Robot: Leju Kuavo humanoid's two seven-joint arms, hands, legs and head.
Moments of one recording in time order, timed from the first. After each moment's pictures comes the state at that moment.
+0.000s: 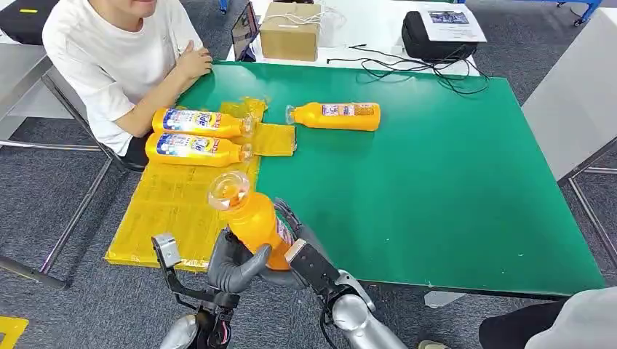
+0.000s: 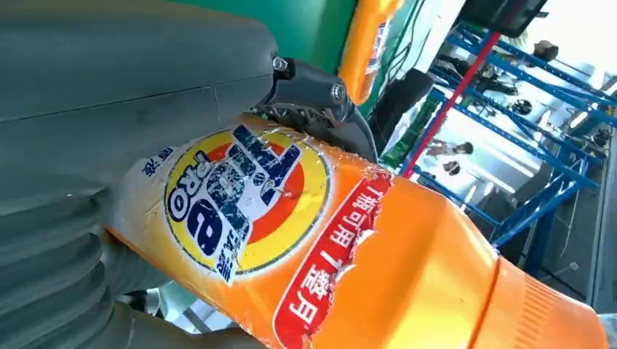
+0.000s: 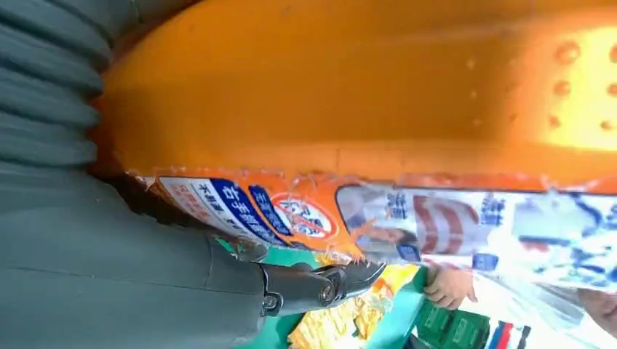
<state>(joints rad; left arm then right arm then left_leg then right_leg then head) 0.07 -0.17 -0.47 -1.45 0.56 -0.03 -0.34 -0.25 0.17 0.64 -1.07 0.25 -0.01 -0.44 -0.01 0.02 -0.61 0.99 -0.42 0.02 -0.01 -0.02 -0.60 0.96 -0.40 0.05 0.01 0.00</state>
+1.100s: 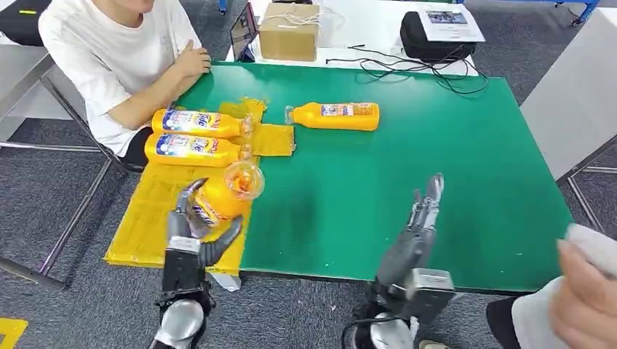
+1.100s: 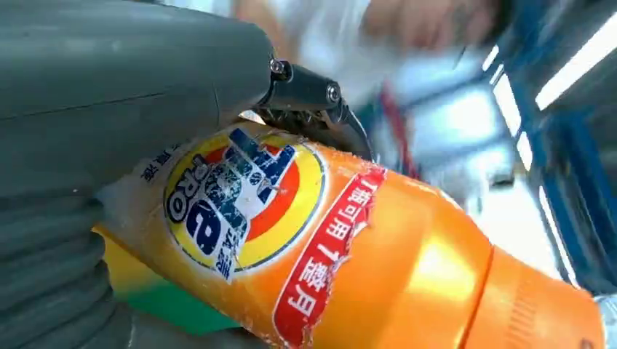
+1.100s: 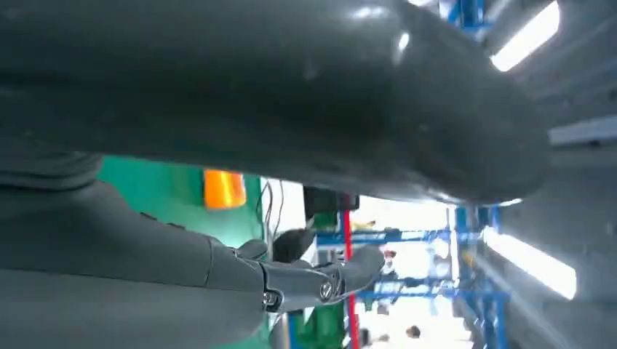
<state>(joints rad) -0.03 -0.17 -0.32 -1.38 -0.37 0.66 -0.50 0.04 0.21 0.41 -1.63 0.05 -0.59 -0.70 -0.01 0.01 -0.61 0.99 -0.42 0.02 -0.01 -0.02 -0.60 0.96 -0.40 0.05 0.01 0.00</state>
